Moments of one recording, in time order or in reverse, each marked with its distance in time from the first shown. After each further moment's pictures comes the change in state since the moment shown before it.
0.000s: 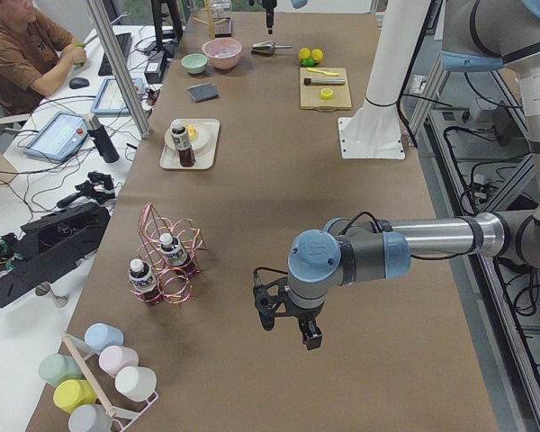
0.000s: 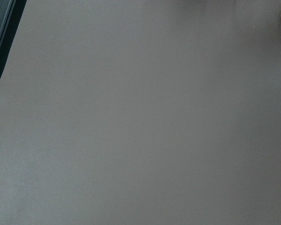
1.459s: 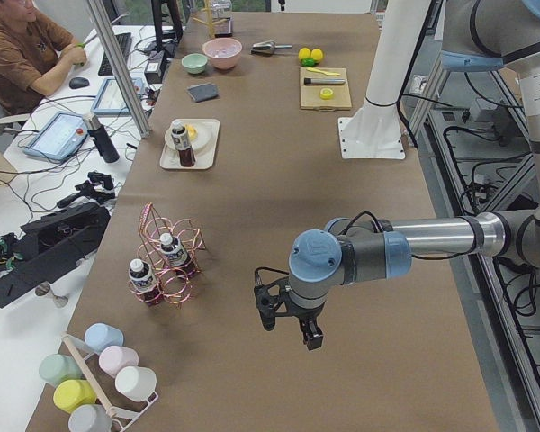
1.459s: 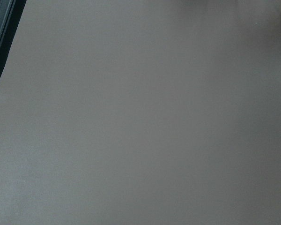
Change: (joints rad) left arm 0.001 0.003 -0.003 0.000 0.001 0.002; right arm 0.380 -0.048 -0.275 -0.111 -0.027 -0.787
